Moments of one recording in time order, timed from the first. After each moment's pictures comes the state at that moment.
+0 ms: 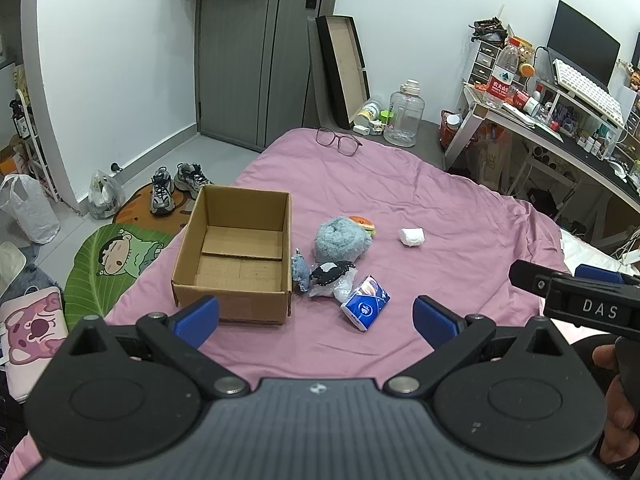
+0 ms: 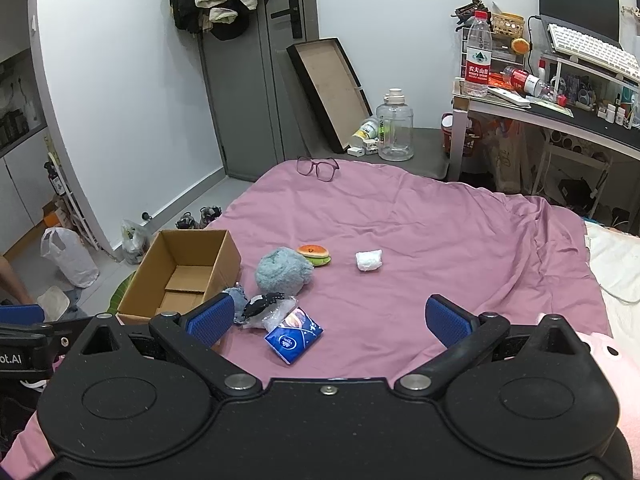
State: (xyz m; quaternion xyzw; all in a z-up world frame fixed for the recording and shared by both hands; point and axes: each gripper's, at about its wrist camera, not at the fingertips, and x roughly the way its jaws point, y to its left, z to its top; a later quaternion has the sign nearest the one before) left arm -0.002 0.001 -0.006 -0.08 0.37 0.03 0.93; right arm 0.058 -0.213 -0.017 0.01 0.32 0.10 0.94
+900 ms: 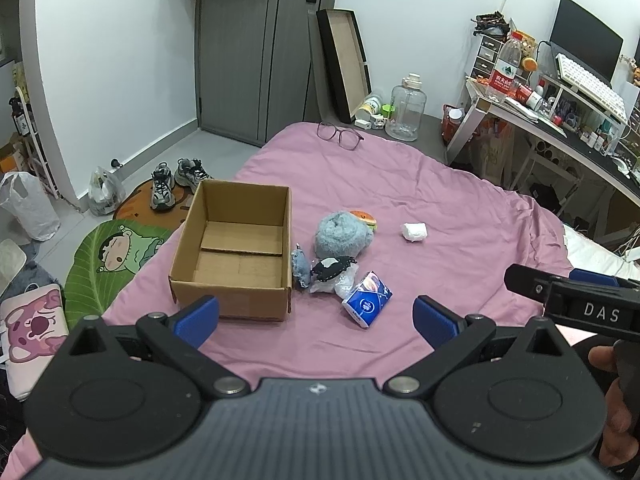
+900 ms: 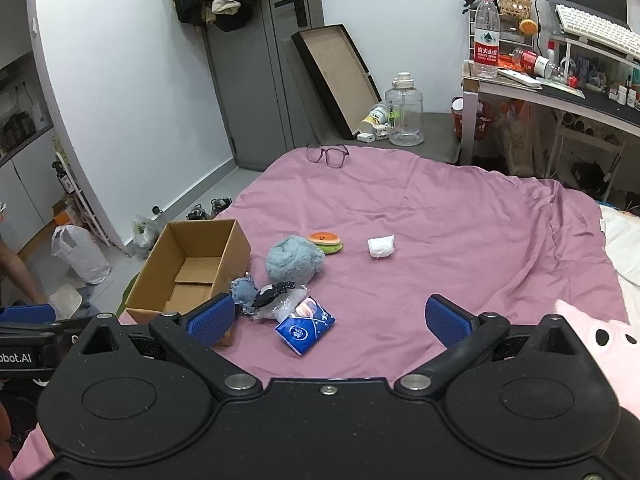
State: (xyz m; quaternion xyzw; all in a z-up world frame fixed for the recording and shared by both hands) left arm 0.004 -0.001 -0.007 -0.08 0.38 0.03 0.92; right arm 0.069 -0.214 -0.028 0.02 0.34 0.12 0.93
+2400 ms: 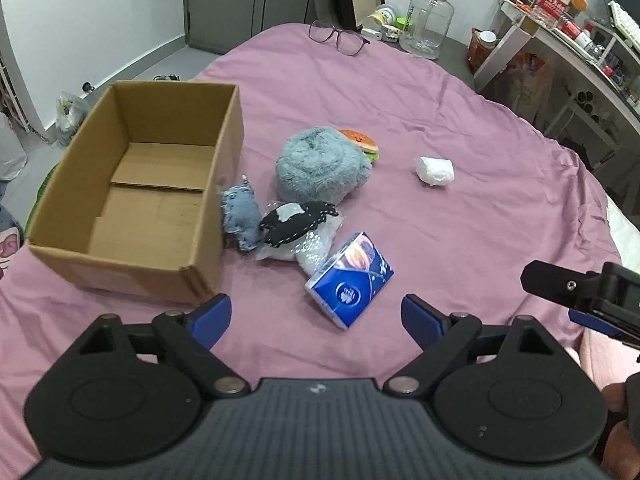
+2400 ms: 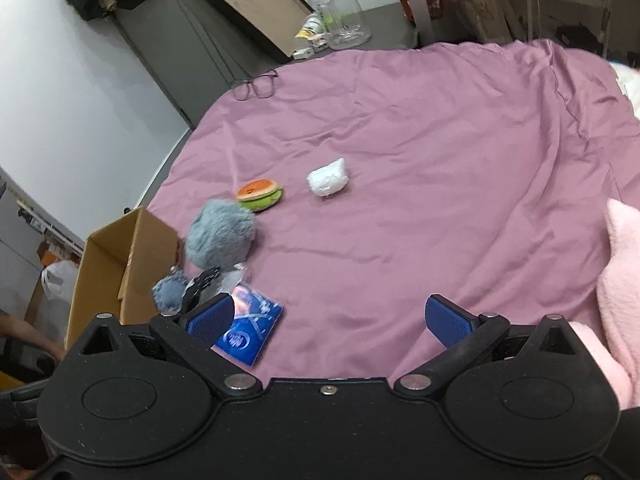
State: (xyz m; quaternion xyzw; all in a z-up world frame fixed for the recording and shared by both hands) left arm 0.145 -0.049 -0.142 -0.11 0.48 0.04 0.87; right arm 0.186 -0.275 -0.145 0.16 0.45 0.08 0.87
